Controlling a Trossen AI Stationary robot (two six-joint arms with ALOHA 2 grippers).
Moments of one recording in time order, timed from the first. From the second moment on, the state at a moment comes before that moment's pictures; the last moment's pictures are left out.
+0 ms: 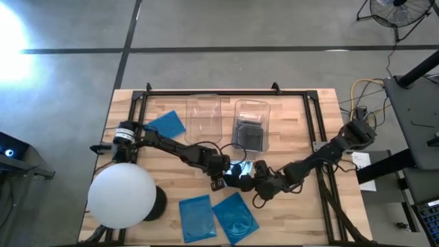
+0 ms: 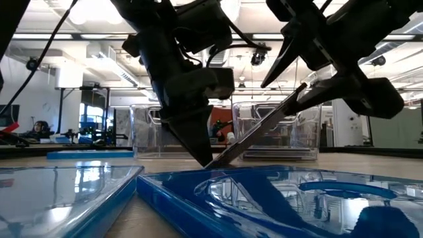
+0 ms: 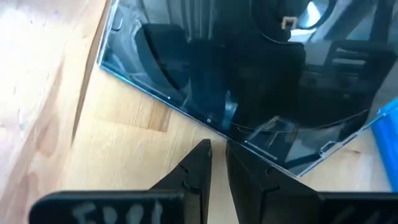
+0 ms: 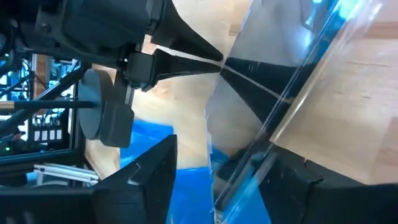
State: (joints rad) left arm -0.15 1.98 1.22 -0.33 0.02 -0.40; right arm 0.50 1.64 0.85 -0.03 0.50 1.79
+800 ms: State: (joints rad) left arm -0.22 1.82 1.22 -0.41 -0.06 -0.44; right arm 0.55 1.63 0.86 -0.02 0.46 1.86
